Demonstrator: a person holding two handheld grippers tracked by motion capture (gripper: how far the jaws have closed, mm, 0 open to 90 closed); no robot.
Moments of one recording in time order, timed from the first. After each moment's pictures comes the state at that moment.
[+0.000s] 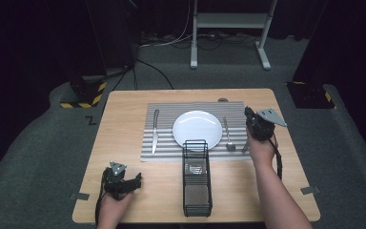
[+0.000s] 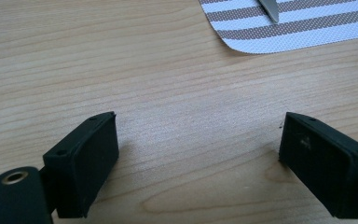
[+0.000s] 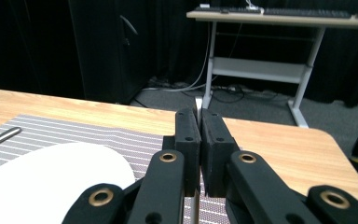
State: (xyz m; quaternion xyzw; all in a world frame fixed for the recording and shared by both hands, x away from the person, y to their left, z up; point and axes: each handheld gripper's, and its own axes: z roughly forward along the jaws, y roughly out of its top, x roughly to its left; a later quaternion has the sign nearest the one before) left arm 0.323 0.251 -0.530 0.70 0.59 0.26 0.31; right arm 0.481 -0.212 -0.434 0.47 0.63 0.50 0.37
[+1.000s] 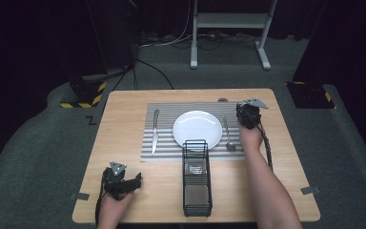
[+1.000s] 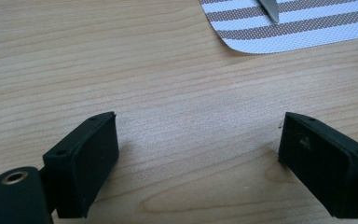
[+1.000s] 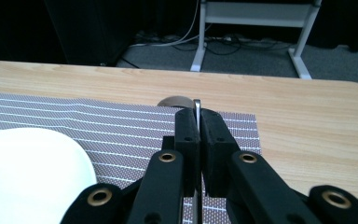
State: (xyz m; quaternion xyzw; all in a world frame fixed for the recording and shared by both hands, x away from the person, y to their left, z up) left arm 0.323 0.252 -0.530 0.70 0.59 0.25 0.31; right arm 0.562 -0.195 -0.475 0.54 0.65 0.43 0.32
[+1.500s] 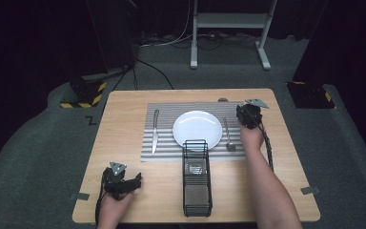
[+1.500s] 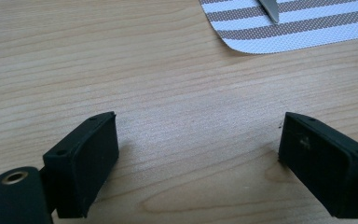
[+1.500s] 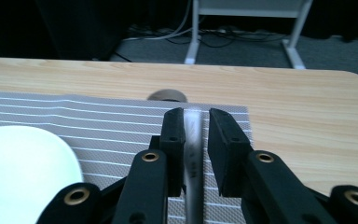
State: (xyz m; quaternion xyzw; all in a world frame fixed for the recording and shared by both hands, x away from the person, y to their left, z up) left arm 0.323 0.251 -0.530 0.70 0.59 0.25 0.31; right arm 0.565 -0.200 -0.477 0.55 0.65 0.41 0.32
